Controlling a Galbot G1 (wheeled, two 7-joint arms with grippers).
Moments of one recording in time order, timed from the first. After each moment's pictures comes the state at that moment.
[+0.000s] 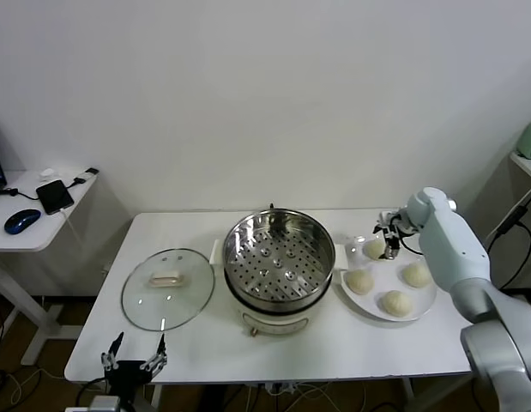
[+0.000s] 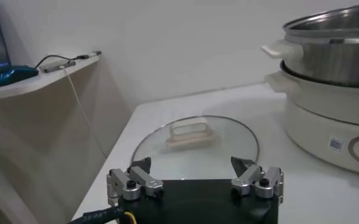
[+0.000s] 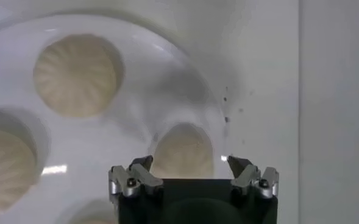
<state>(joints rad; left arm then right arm) 1.77 -1.59 -0.72 -2.10 0.11 0.20 0.09 -0.10 1.18 0.11 0.50 -0.96 0.20 -1.09</state>
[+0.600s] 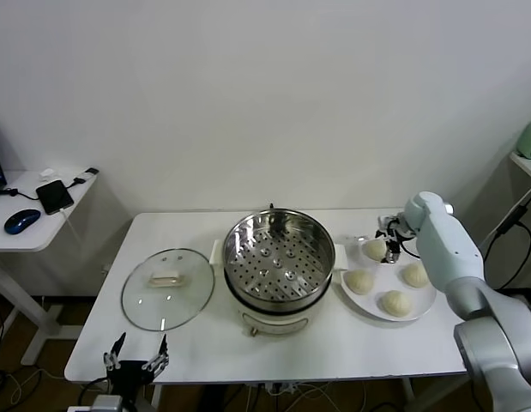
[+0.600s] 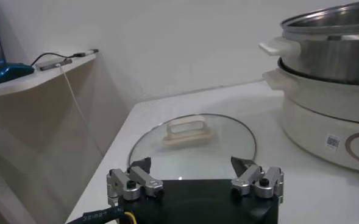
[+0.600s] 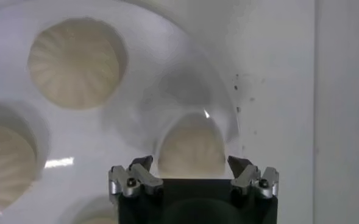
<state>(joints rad) 1.76 -1.59 -0.72 -2.09 0.11 0.20 0.09 -0.09 1.20 0.13 0.46 -1.01 0.19 -1.07</state>
